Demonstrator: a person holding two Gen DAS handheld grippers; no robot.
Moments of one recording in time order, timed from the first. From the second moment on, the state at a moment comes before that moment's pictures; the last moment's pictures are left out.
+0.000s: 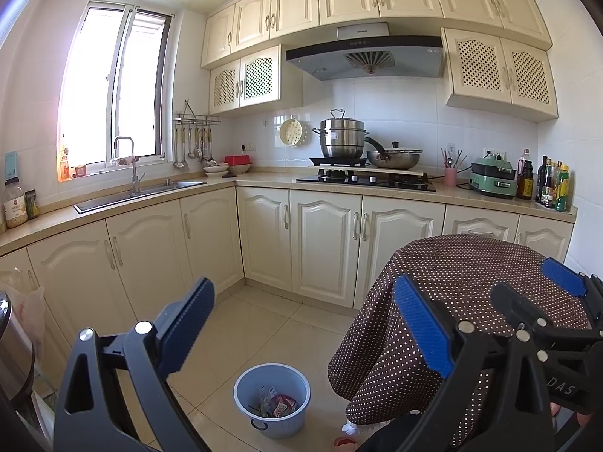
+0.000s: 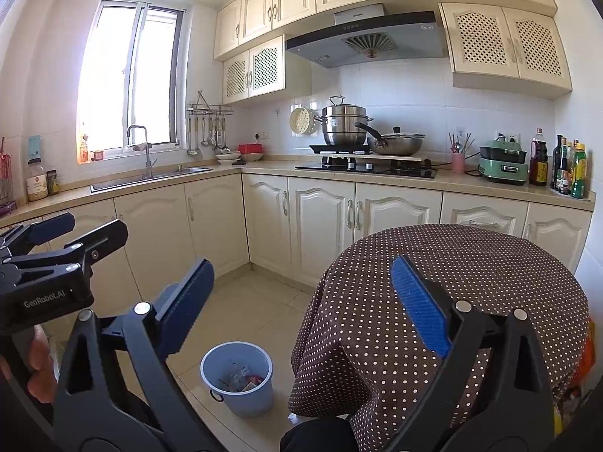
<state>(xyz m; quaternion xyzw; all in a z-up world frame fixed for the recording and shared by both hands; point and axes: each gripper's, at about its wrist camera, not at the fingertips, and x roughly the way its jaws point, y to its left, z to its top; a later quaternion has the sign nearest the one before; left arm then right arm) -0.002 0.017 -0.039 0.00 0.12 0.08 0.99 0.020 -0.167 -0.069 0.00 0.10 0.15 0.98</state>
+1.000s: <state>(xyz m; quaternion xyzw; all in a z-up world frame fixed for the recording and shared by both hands) 0.019 0.029 -0.050 -0.01 0.14 0.09 0.99 0.055 -0.197 -0.073 -0.03 0.11 0.10 0.99</state>
